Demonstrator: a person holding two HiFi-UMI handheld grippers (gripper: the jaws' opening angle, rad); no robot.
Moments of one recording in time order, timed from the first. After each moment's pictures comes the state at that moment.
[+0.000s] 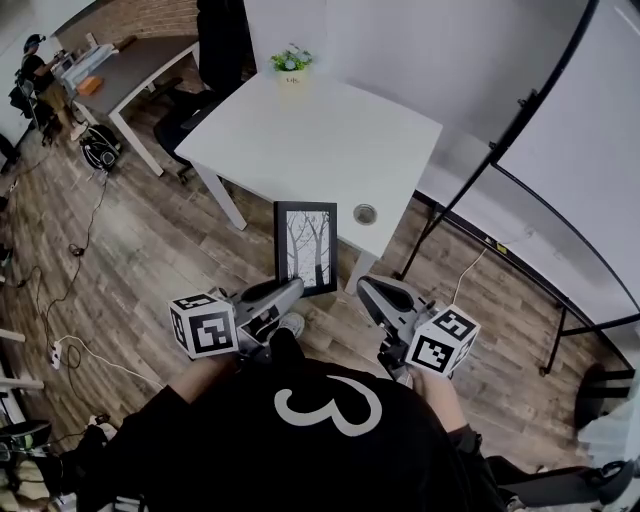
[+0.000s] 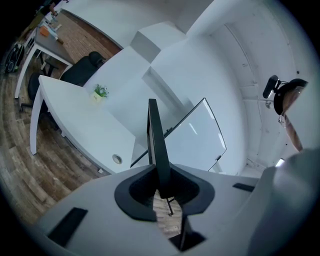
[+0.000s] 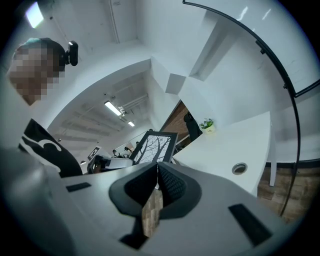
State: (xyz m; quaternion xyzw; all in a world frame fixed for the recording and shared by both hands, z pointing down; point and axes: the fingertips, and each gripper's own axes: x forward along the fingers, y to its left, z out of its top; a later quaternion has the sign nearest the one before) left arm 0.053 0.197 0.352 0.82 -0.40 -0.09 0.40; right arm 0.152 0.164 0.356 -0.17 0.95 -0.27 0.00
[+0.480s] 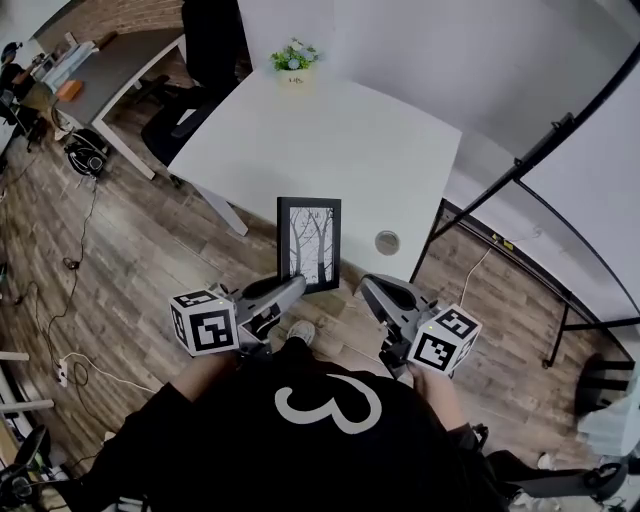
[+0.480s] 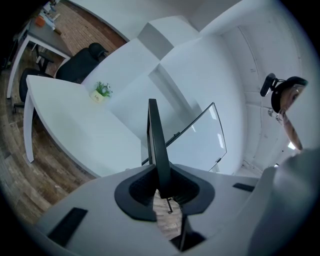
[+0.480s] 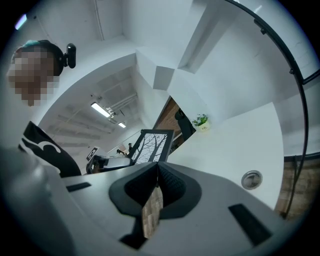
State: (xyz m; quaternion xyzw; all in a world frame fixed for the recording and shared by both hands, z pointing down) left arm -0.046 0.092 0.360 0.82 -0.37 -0.07 0.43; right arm 0.057 0.063 0.371 -0.21 0.93 -0.31 -0.01
